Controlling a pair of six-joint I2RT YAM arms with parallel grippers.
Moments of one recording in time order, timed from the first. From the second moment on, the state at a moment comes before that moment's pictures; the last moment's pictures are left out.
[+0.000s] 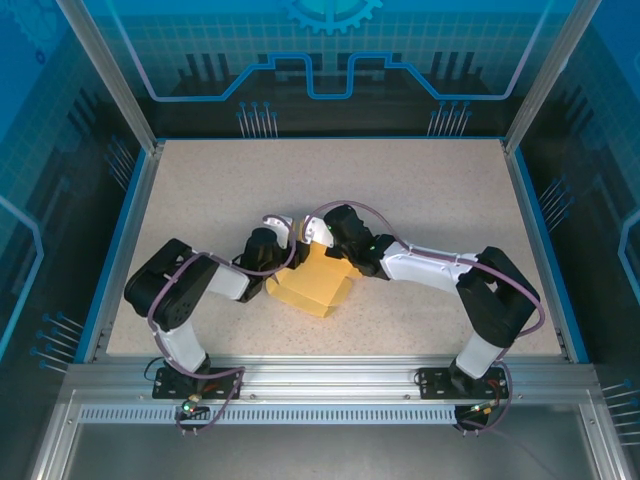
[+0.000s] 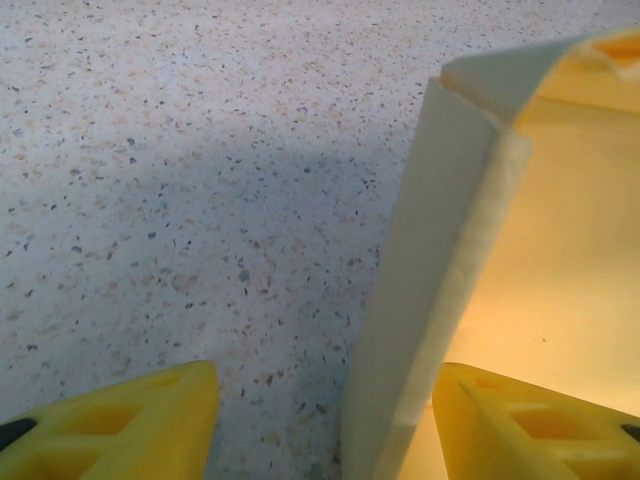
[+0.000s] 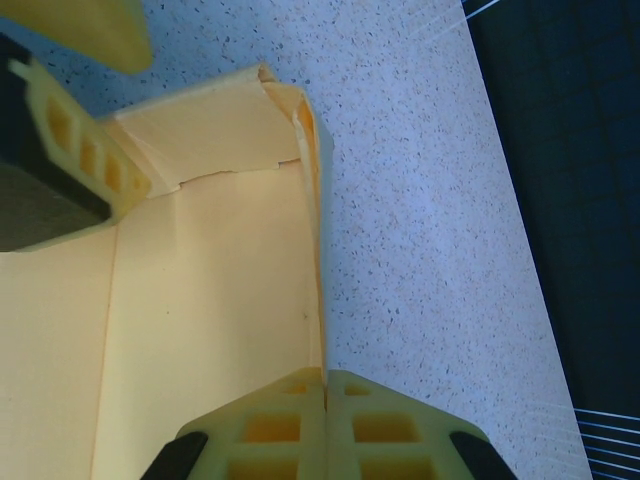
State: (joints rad) left arm -0.45 1.77 0.54 0.76 0.00 -0.22; right arm 0.79 1.68 1.03 -0.05 0.36 -0.70
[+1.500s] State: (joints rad) left arm -0.48 1.83 0.53 0.89 -0.12 -0.22; right arm 0.79 1.67 1.04 -0.02 0.39 -0.69
